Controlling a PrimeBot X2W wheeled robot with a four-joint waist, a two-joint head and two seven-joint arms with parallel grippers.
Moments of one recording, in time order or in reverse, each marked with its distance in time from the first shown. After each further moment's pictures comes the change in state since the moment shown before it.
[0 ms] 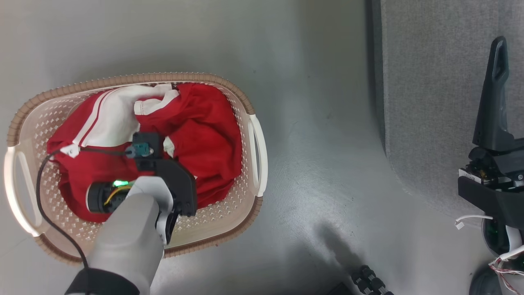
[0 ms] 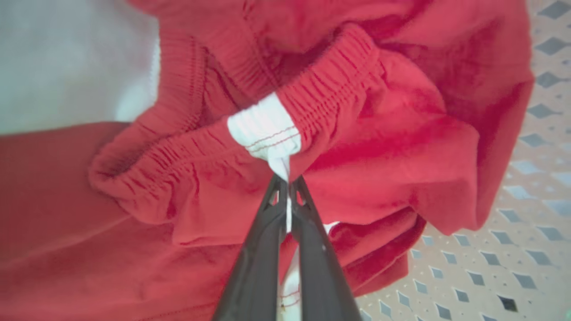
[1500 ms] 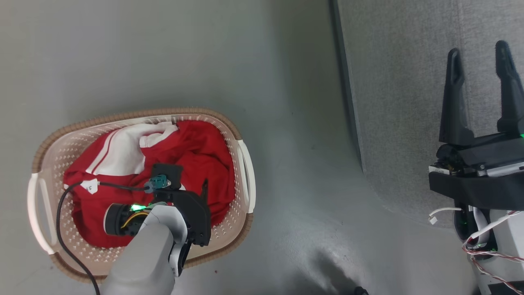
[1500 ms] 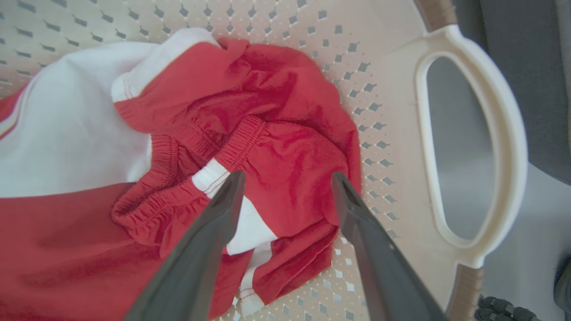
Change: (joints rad) left arm 0.162 0.001 0.018 -0.175 0.082 0.003 -0.058; right arm -0.061 0.026 0.077 0.218 0.087 0.018 -0.071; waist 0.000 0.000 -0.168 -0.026
